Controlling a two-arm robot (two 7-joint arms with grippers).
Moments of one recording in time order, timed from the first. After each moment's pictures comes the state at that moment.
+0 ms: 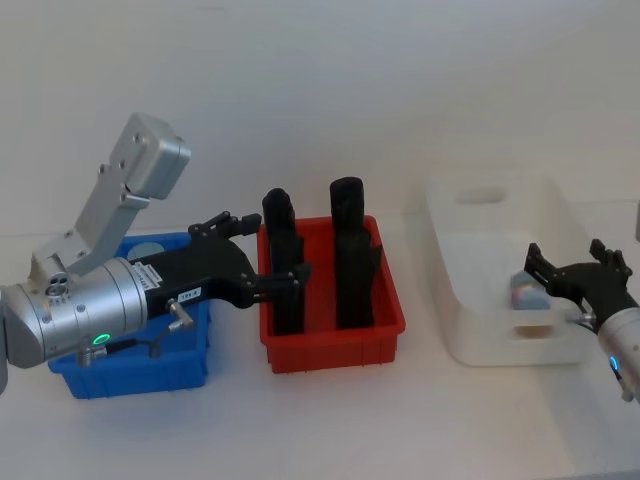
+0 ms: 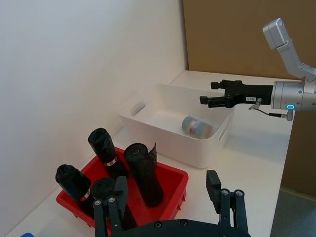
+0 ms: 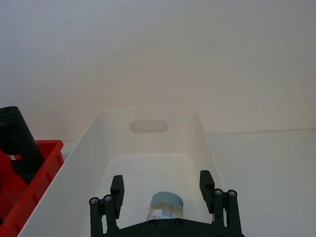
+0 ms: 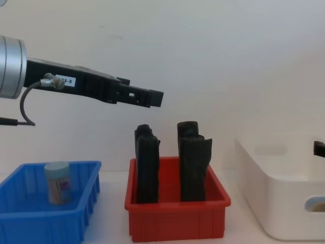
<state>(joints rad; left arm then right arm) -0.40 0.49 0.26 -1.72 -0.32 0.45 -0.67 0.29 0.25 -0.17 -1.33 0.31 0.07 -0.05</state>
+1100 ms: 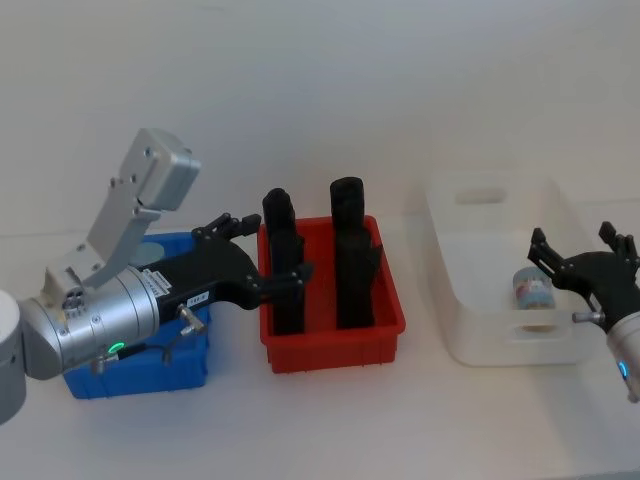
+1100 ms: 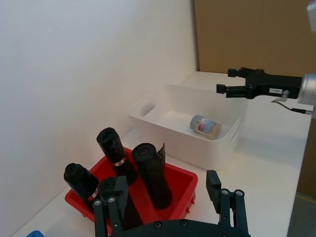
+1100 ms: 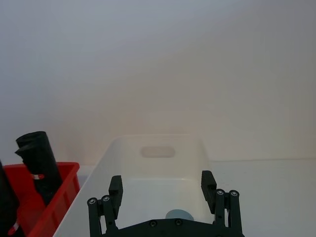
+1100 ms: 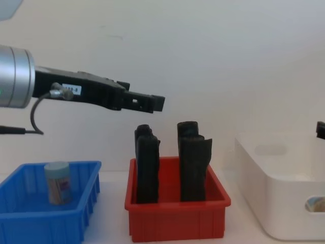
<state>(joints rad) -0.38 0.48 0.29 -1.71 -0.31 0.40 -0.59 0.22 0.27 -0.17 -1.42 0.30 -0.04 -0.04</state>
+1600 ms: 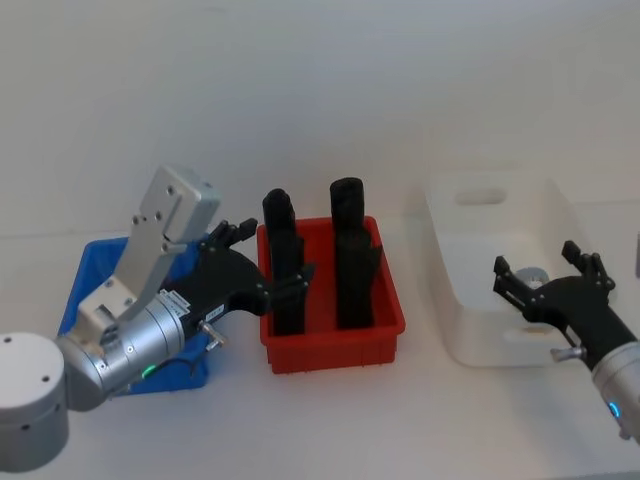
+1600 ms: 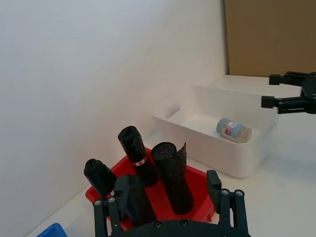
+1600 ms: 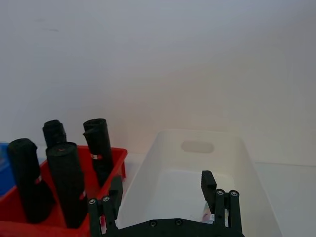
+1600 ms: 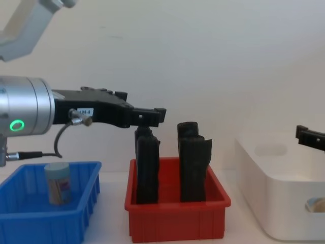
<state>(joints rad) -0.33 0.45 0.34 -1.68 -0.27 0.27 -0.39 0.09 0.31 -0.20 -1.61 0.29 0.00 0.02</state>
